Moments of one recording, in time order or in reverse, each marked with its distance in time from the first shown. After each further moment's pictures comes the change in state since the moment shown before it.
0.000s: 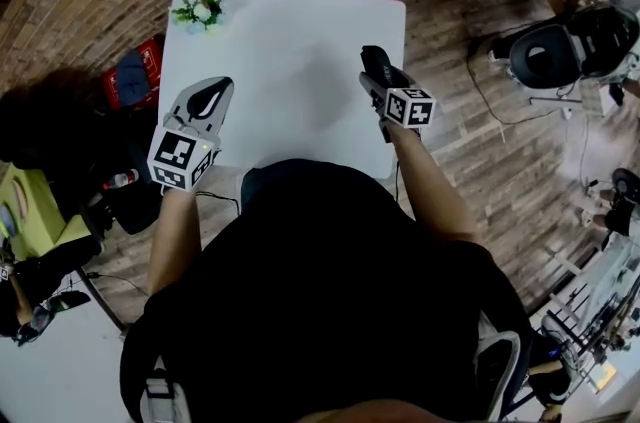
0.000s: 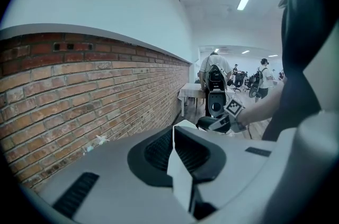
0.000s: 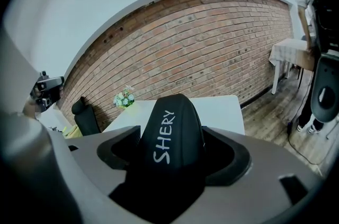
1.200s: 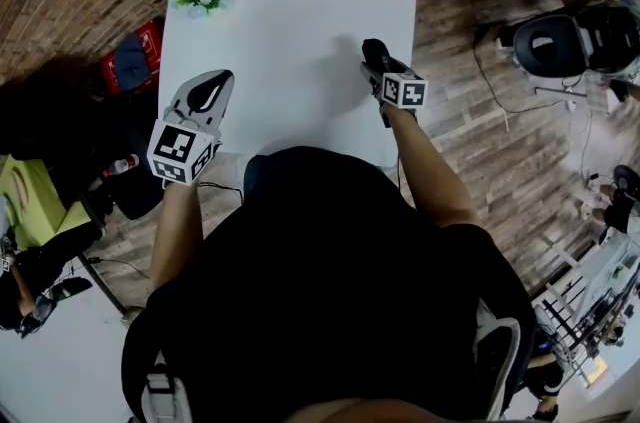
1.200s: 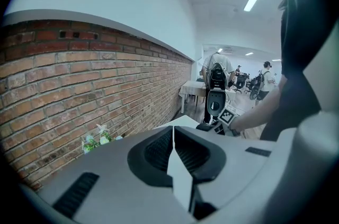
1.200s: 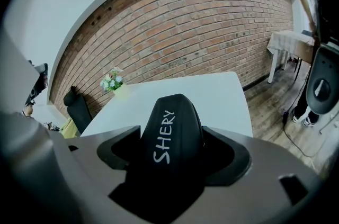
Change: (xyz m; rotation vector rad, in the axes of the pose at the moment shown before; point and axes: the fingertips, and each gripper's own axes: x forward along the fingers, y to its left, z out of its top) left arm -0.003 0.004 -0.024 -0.058 0.033 -0.003; right arm 0.044 -0.024 -0.053 0.013 0.129 -0.046
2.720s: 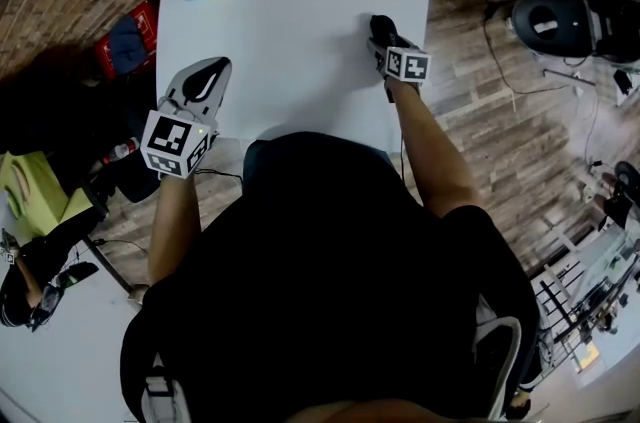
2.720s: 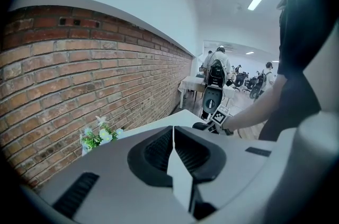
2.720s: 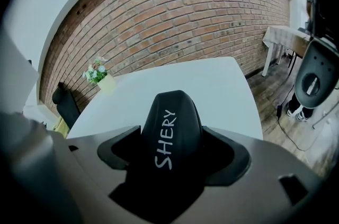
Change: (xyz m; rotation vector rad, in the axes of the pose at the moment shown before) left arm 0.013 0.021 -0.019 -0.030 0.063 -0.029; right arm 0.052 -0.030 -0.016 0.031 0.084 -0.074
